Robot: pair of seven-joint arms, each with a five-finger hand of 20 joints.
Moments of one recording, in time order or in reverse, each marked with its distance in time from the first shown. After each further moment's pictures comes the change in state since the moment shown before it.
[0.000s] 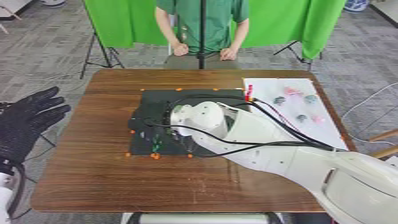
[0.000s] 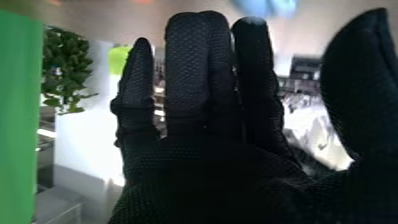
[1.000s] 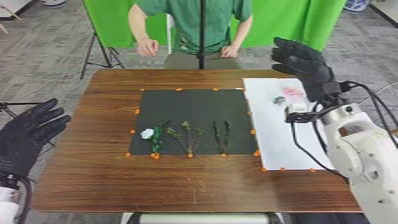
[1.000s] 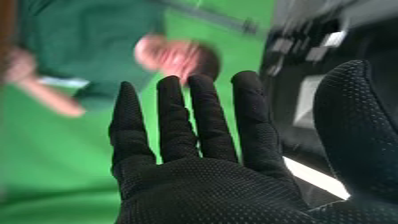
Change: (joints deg) left arm 1.9 -5.8 2.5 -1.5 0.3 1.3 2.5; right arm -56.7 22.3 73.4 -37.3 71.0 5.5 9.6
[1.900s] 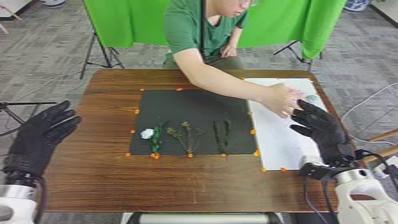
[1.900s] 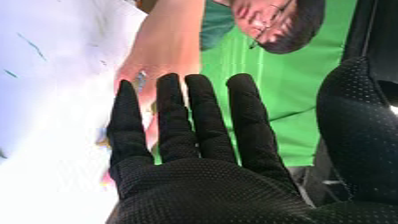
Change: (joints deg) left arm -5.2 -3.2 5.4 1.5 5.0 0.2 -1.5; right arm -25.5 -13.4 12.6 -6.2 -0.6 0.8 3.0
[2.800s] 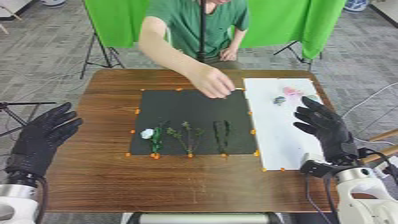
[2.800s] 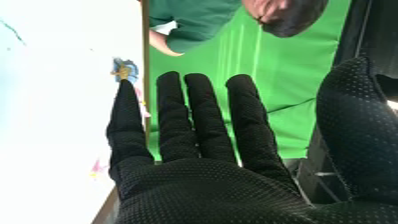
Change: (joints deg) left arm -0.4 -0.1 0.0 0.5 -0.6 -0.5 -1.2; right arm 0.5 -0.3 0.1 -0.1 -0.6 1.5 -0.5
